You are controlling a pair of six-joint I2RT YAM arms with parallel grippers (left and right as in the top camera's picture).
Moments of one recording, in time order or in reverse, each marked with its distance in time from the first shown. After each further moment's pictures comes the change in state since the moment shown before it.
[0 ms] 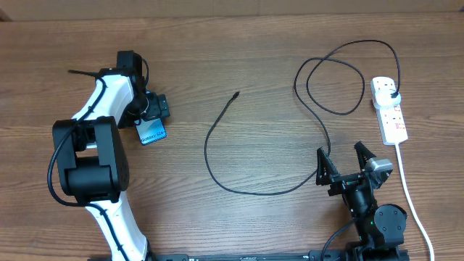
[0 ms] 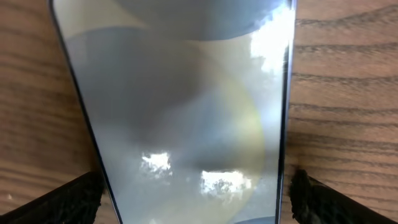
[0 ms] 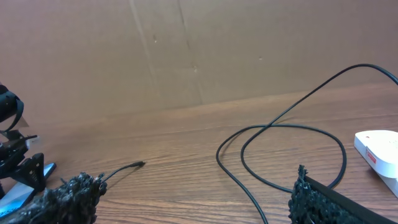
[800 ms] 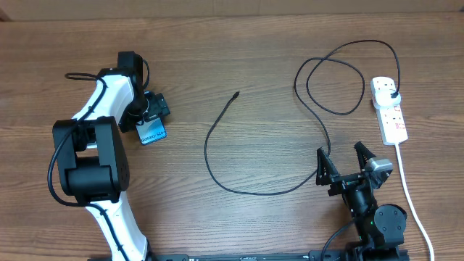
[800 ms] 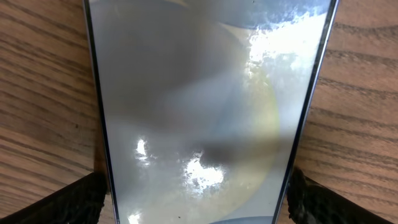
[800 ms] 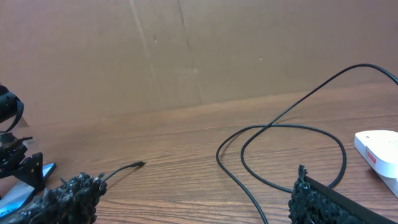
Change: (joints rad) left arm 0.000 0.000 -0.001 -0.005 -0.002 -0.131; right arm 0.000 0.000 0.000 0.000 0.000 0.000
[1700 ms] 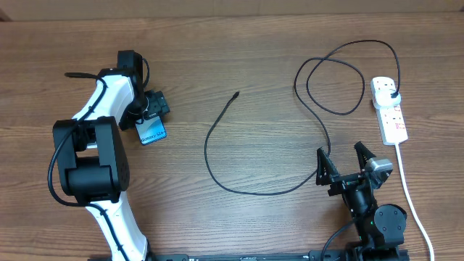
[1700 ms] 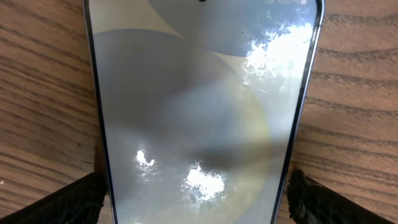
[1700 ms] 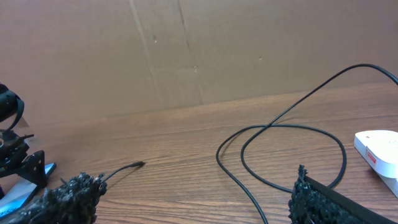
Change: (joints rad) left arm 0.000 0.000 -0.002 0.037 -0.011 0.011; right arm 0.000 0.000 0.000 0.000 0.000 0.000
